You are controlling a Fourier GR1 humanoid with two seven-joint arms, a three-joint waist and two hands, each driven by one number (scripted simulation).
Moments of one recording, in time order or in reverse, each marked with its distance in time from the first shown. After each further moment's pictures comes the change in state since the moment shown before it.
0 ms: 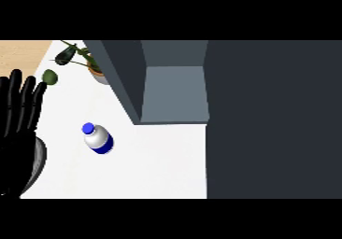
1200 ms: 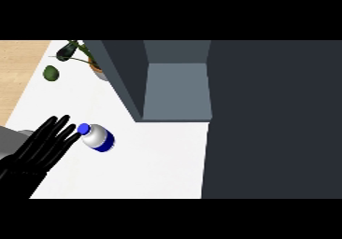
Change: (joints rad) left arm 0.215 0.161 0.039 0.036 0.620 -0.368 0.350; right arm 0.456 0.086 0.119 -0.222 -0.280 0.076 0.131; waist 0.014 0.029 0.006
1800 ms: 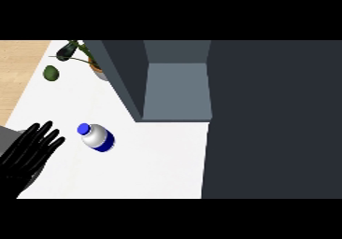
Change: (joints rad) left arm 0.036 0.007 0.129 0.119 0.023 -0.176 -0.081; right arm 0.088 0.001 0.062 0.031 0.043 0.025 -0.107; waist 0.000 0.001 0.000
